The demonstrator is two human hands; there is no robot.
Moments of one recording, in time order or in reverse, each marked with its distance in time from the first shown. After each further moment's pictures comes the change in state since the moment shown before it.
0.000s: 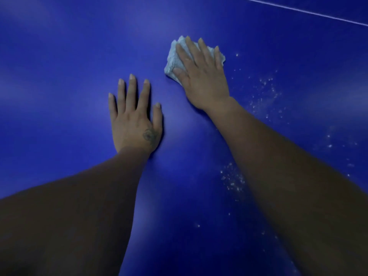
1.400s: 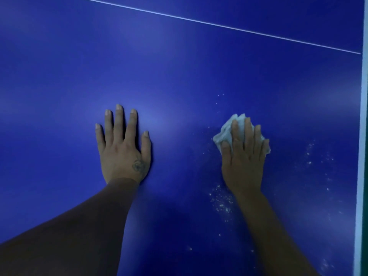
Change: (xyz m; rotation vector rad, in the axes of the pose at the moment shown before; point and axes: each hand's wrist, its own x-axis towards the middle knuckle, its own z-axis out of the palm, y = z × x) left_hand 0.003 0.003 -0.001 -0.005 -0.019 -0.011; right_hand -0.170 0.054 0.009 0.011 0.133 0.448
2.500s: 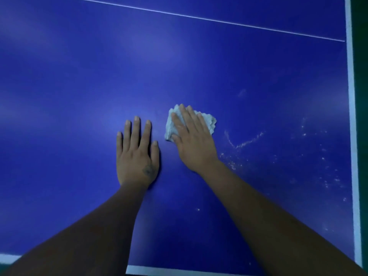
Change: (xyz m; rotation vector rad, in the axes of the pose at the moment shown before) left_hand -0.093 -0.027 -0.011 0.008 -0.044 0.108; right_hand -0.035 -0.106 0.008 0.083 -0.076 -0.502
